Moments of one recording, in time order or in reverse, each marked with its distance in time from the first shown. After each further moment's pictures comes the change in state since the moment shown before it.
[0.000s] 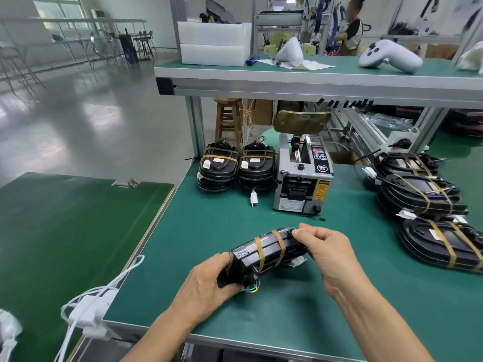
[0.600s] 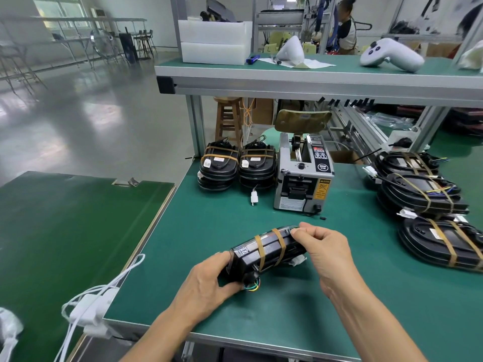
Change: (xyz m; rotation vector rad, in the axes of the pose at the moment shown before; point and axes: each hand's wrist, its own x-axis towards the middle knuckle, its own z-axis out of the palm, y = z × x) left_hand -0.001 0.000 -0.001 0.018 -0.007 0.000; right_hand 0.001 0.007 0.003 -0.051 0.021 -0.080
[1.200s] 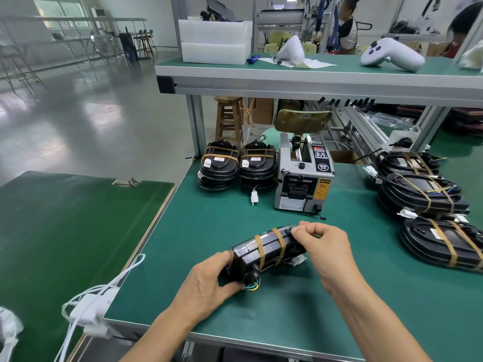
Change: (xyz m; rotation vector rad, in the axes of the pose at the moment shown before) left_hand 0.000 0.003 -0.001 -0.015 -0.002 -0.002; right_hand 0.008 0.005 -0.003 -0.142 0.011 -0.075
